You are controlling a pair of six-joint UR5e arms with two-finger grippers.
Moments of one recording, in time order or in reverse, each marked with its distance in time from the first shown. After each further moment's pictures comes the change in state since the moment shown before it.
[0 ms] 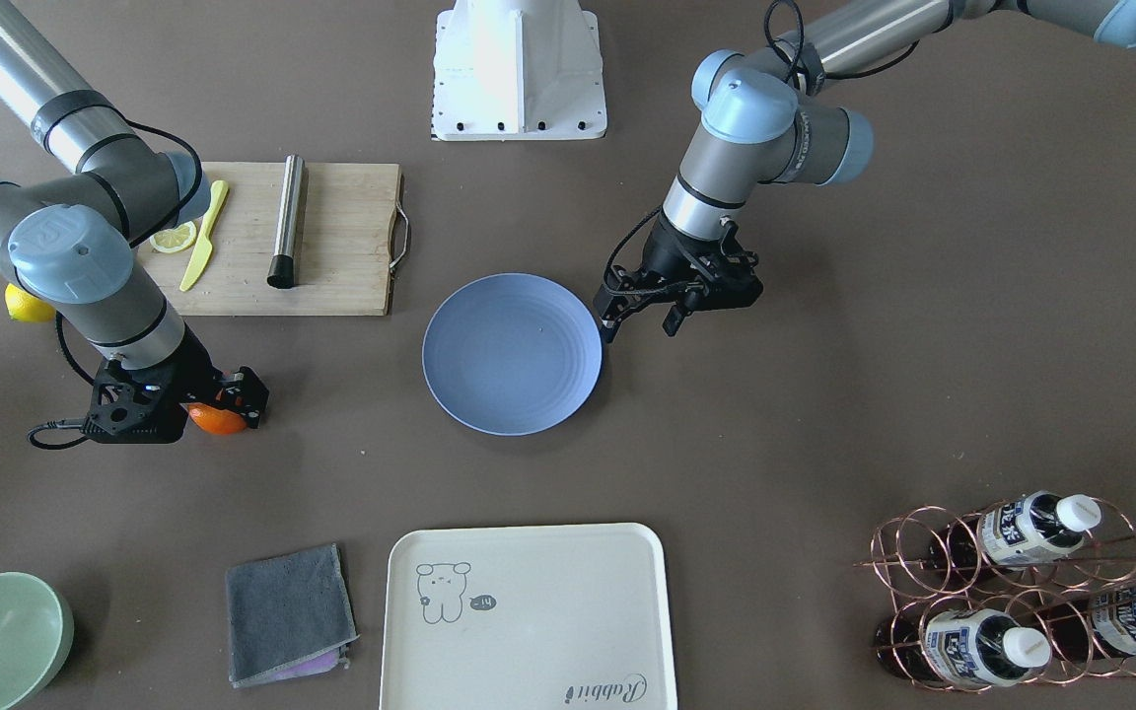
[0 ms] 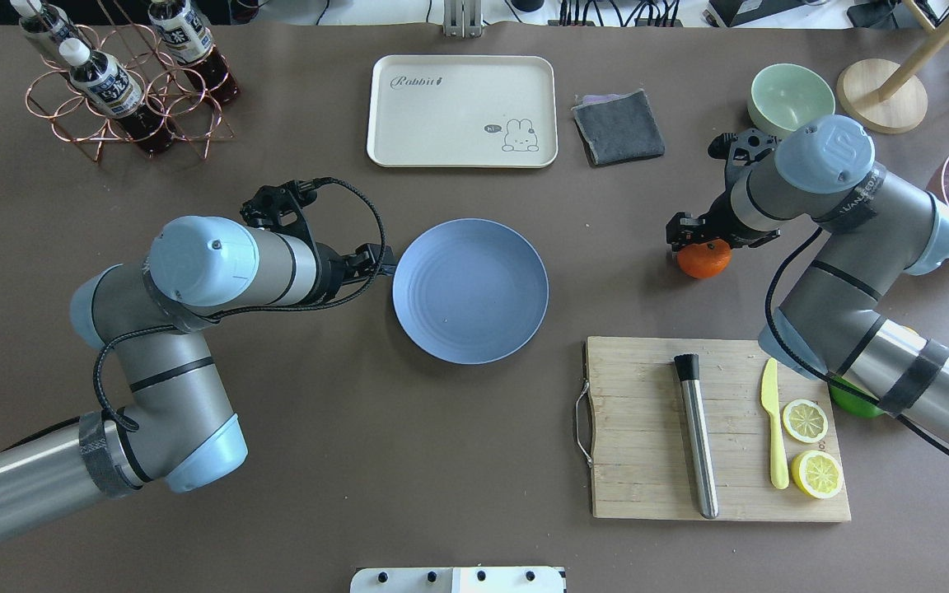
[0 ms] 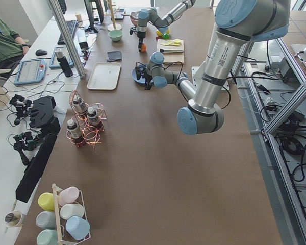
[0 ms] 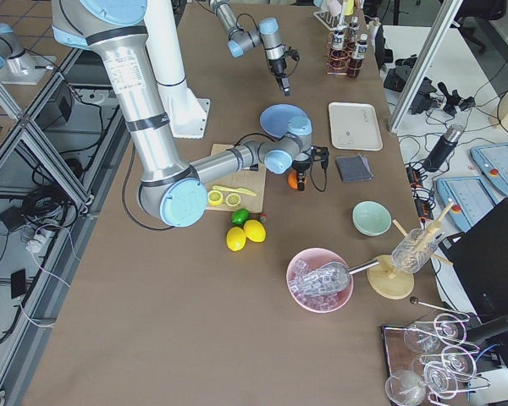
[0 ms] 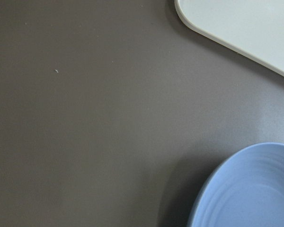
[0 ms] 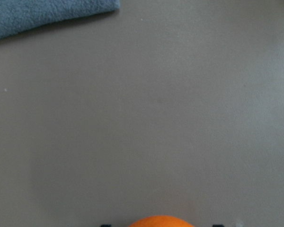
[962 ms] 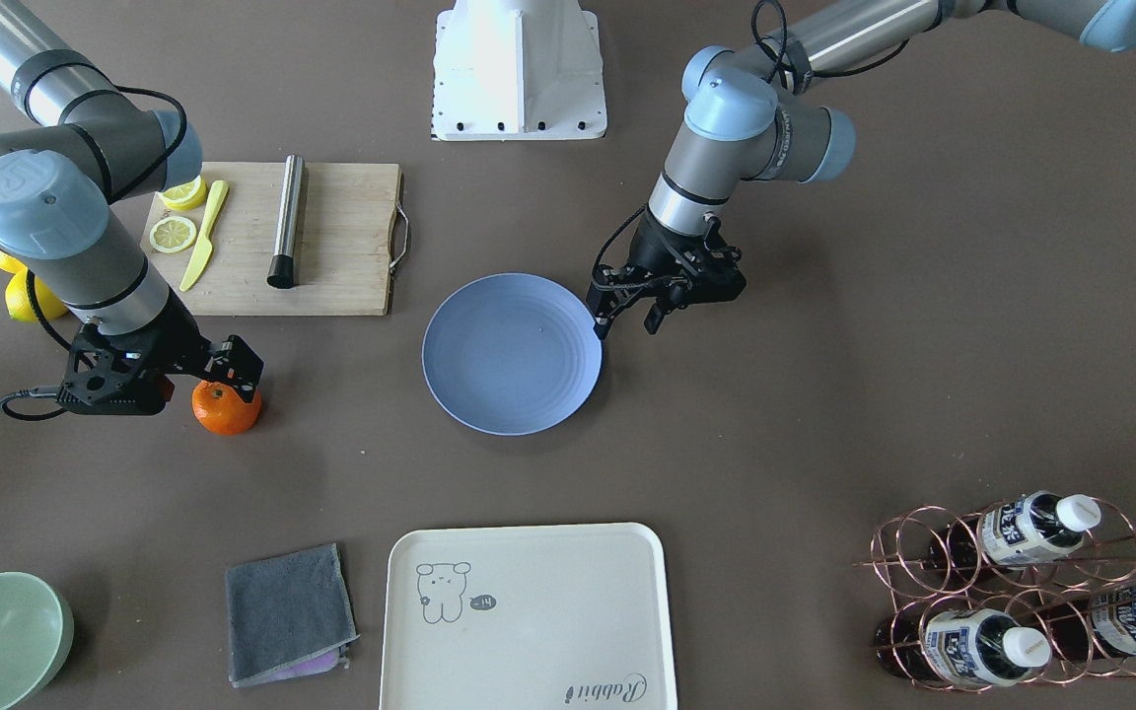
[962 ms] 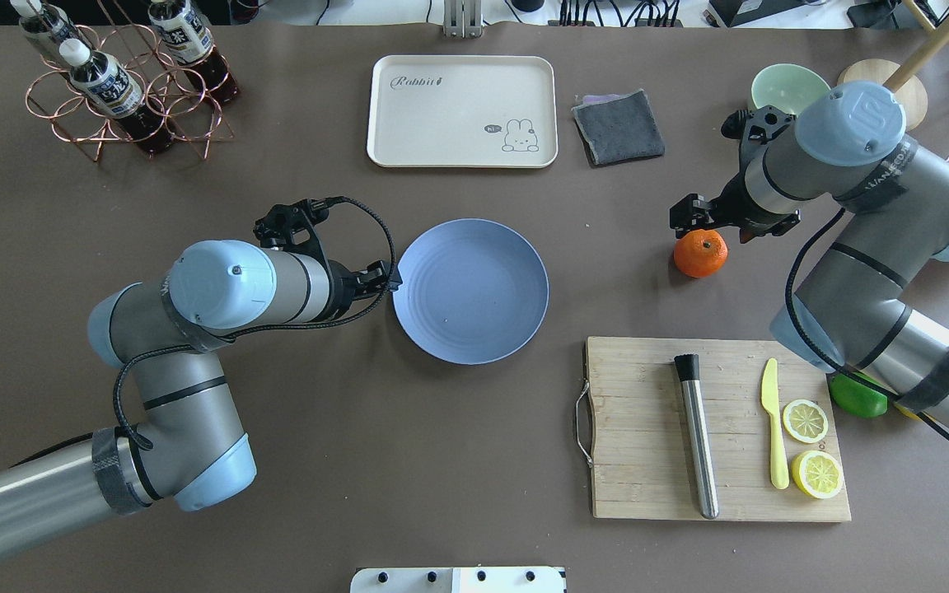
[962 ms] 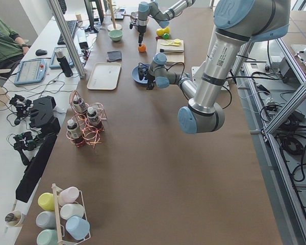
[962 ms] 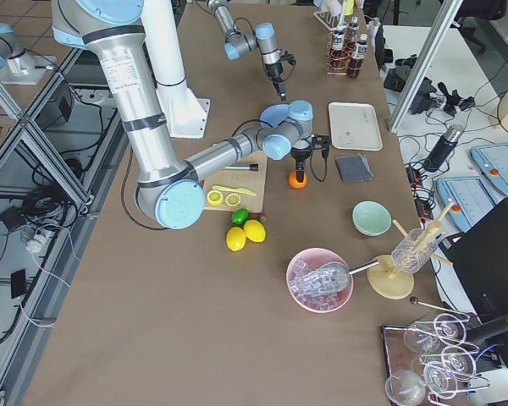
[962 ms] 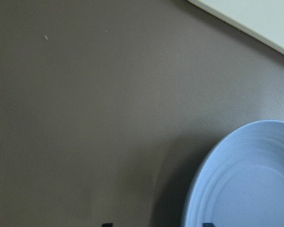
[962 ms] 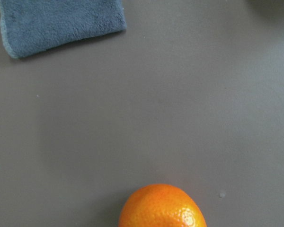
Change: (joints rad) left arm 0.040 -0.004 0.014 -0.003 0.047 -0.010; right arm 0.028 -0.007 0.109 -0.139 0.022 -0.008
